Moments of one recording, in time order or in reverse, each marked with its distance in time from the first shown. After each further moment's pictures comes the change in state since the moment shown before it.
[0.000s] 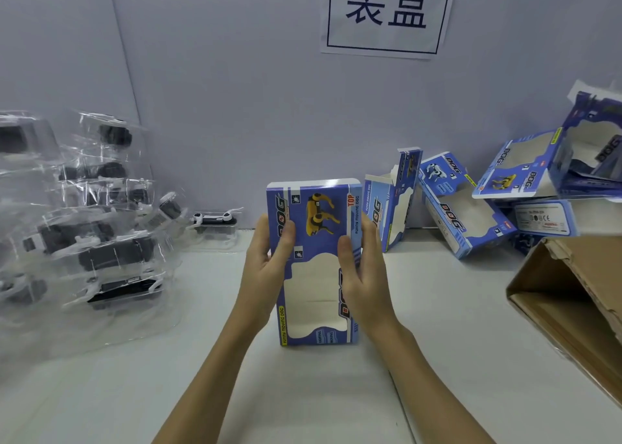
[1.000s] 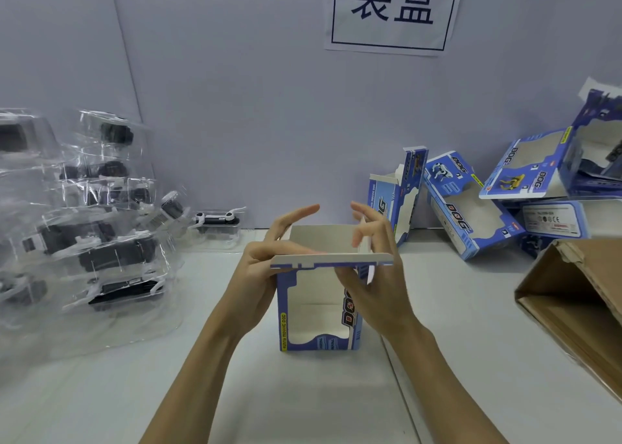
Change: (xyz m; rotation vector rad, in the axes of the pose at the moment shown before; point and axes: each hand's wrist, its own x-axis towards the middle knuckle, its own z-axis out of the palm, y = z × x) left_hand 0.005 0.011 -0.026 -0.140 -0.352 0.007; right_hand 0.008 0.001 -0.018 -0.096 -0.120 -0.178
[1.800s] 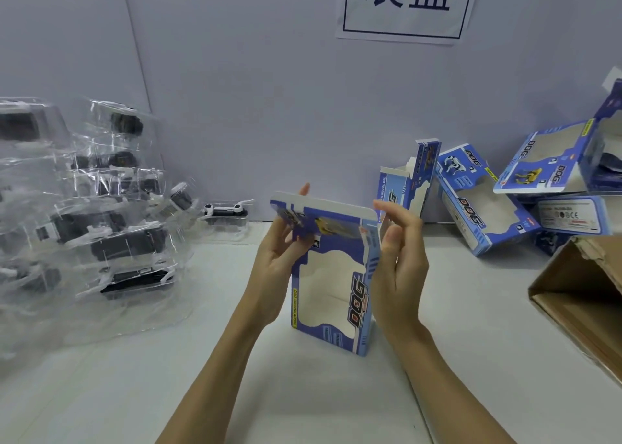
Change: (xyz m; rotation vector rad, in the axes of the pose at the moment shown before) left_hand 0.006 -0.022 0.006 0.077 0.215 -0.019; right_hand -0.003 -0.017 0.014 0.033 0.356 0.079
